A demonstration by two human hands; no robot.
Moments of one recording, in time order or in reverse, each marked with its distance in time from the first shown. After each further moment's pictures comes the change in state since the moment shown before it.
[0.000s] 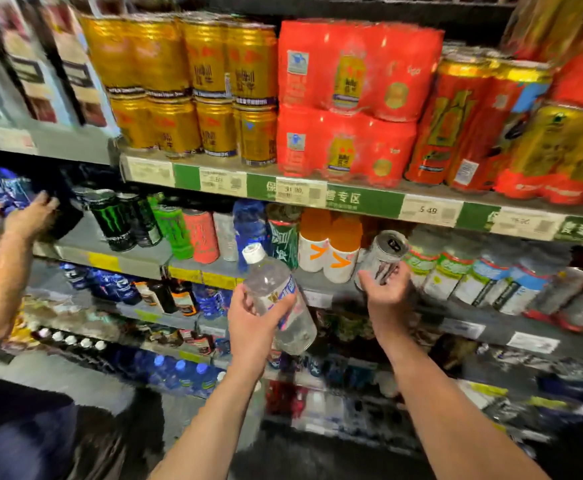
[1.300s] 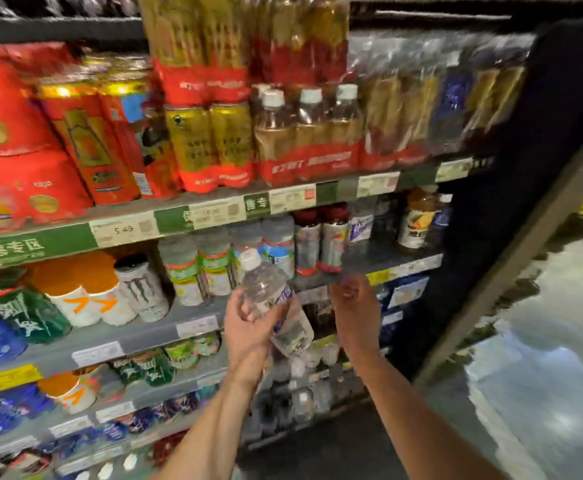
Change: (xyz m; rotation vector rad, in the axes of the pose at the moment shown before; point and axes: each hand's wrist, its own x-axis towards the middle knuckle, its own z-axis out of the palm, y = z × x) left_hand -0.136 -0.046 0.304 -0.078 -0.532 -0.017; right_hand 0.038 0.080 -0.316 -0.102 0.260 0.112
